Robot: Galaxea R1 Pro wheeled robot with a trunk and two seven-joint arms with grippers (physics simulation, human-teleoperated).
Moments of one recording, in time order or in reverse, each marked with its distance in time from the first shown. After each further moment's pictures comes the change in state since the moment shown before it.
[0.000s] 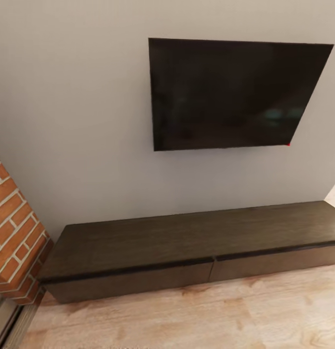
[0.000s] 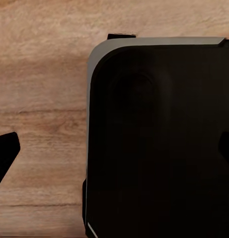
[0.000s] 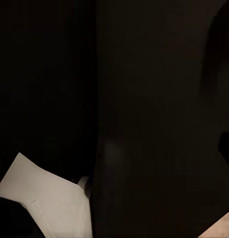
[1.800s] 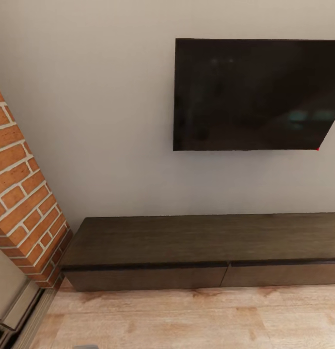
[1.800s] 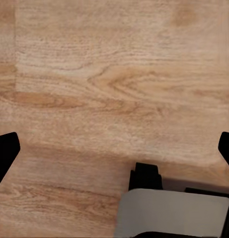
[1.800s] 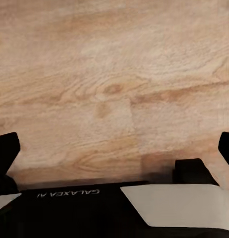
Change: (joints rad) left arm -0.184 0.030 0.013 -0.483 0.011 0.515 0.090; right arm -0.212 -0.039 -0.033 -0.336 -0.136 0.189 0.006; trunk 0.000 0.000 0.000
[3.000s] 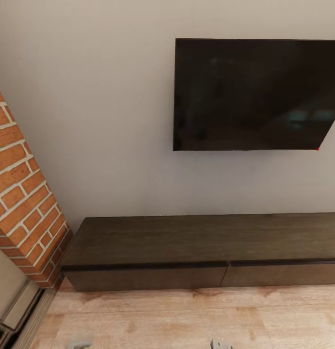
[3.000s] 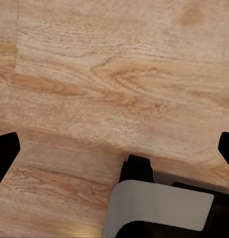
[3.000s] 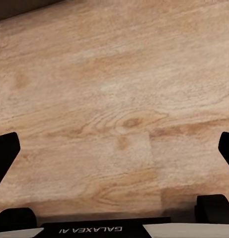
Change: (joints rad) left arm -0.012 0.000 0.110 -0.098 0.002 0.172 -0.028; right arm -0.006 0.029 0.007 -0.040 -0.016 -0.088 0.016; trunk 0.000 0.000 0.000
